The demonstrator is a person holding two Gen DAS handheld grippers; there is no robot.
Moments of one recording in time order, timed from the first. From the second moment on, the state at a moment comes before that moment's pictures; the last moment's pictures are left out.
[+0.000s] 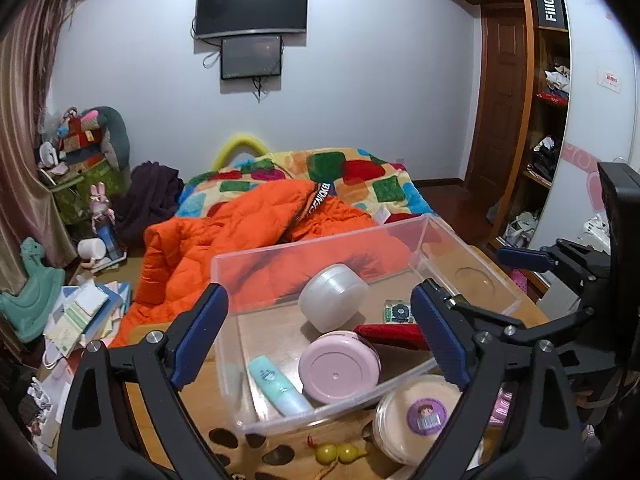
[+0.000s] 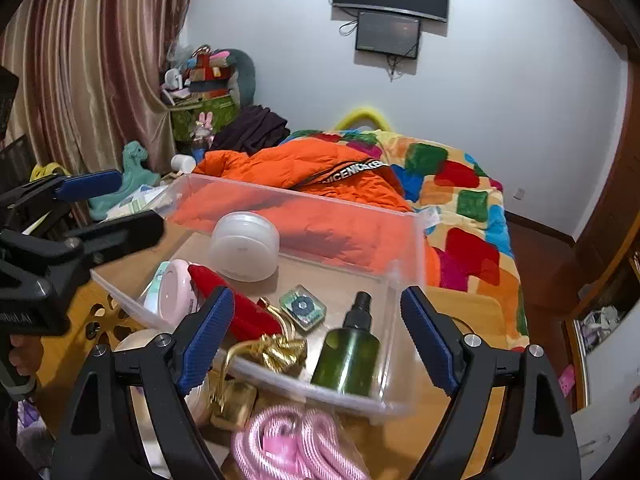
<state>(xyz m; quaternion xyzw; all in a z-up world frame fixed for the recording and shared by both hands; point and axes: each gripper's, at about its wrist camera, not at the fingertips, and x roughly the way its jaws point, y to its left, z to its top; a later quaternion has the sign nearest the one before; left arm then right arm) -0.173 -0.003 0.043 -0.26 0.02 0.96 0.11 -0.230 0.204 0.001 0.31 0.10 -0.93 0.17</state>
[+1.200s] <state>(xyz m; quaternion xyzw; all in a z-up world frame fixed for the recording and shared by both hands) -0.045 -0.010 -0.022 -0.33 -0.05 0.94 0.07 -0.130 0.282 -0.046 0.32 0.00 -0.94 0.09</state>
